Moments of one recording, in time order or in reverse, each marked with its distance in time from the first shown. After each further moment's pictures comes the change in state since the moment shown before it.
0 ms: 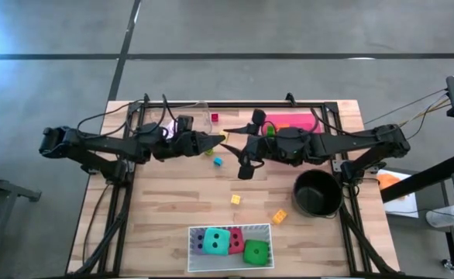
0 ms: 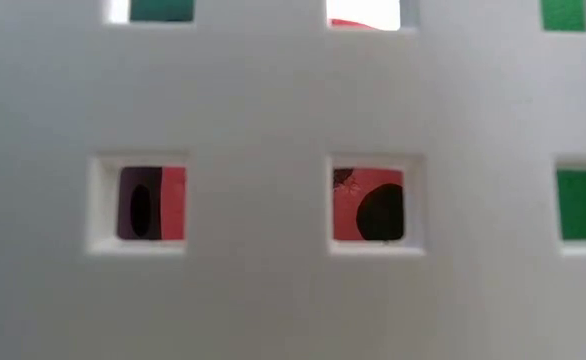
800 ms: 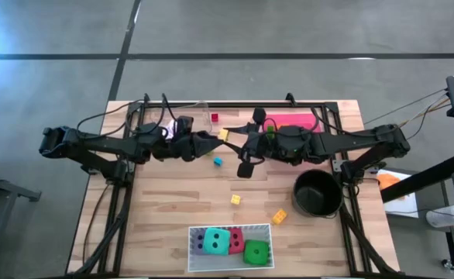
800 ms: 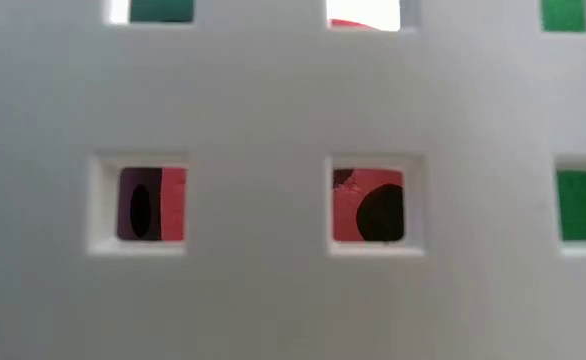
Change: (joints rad) left arm 0.000 -0.002 0.000 0.003 0.053 0.099; right arm -0.007 -0.001 -0.001 0.021 -0.001 0.065
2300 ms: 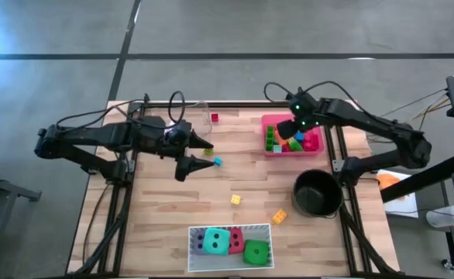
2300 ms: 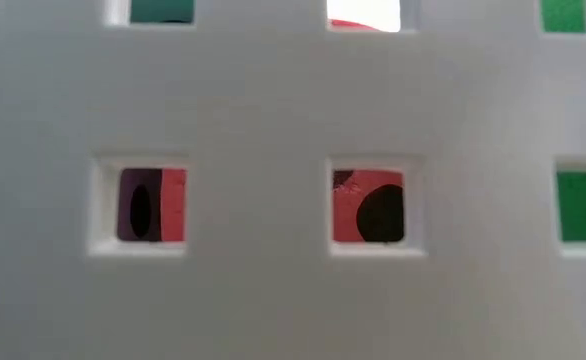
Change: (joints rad) left arm 0.000 -0.076 0.288 -0.910 0.116 0.564; right arm -0.701 -0.282 -0.433 -0.855 -0.427 0.896
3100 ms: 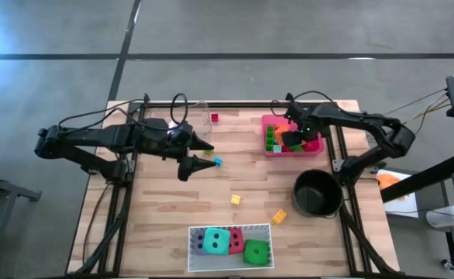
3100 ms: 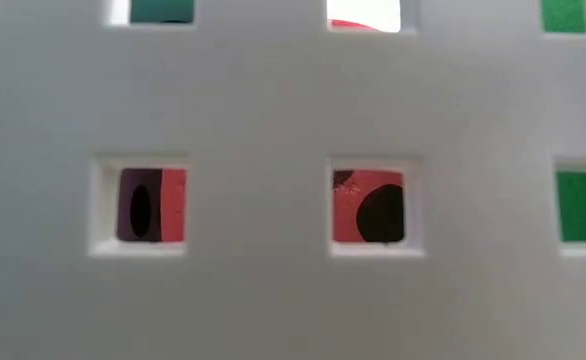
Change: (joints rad) left arm 0.000 0.005 -0.034 0.022 -0.011 -0.069; right arm -0.146 0.226 -0.216 0.008 0.058 0.067
